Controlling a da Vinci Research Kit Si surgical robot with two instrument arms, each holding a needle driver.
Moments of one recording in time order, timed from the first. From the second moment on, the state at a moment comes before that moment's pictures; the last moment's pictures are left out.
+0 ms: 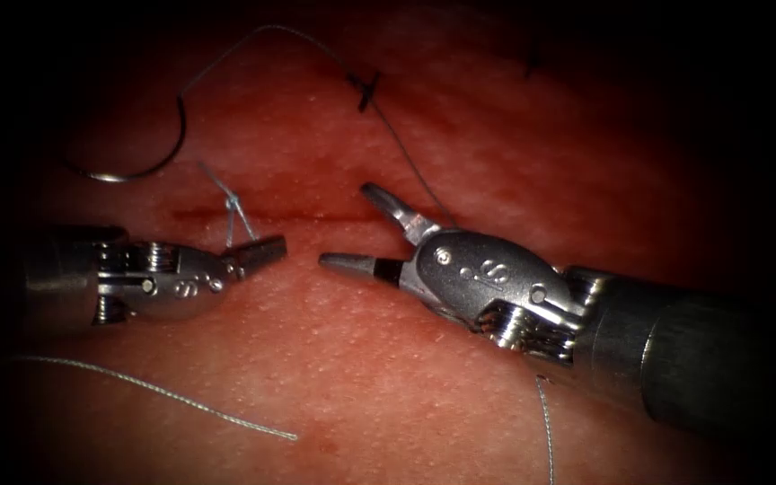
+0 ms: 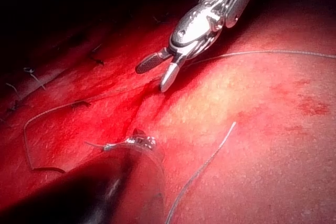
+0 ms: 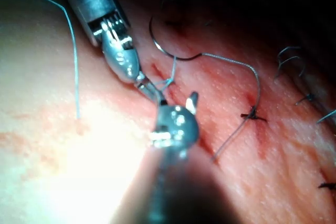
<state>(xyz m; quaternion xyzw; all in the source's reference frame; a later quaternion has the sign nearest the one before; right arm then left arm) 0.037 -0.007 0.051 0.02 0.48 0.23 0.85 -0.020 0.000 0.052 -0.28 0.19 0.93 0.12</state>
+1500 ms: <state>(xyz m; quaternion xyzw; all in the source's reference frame) 0.048 -0.005 0.061 0.00 0.60 0.04 0.80 -0.013 0.003 0.047 -0.37 0.11 0.91 0.18</state>
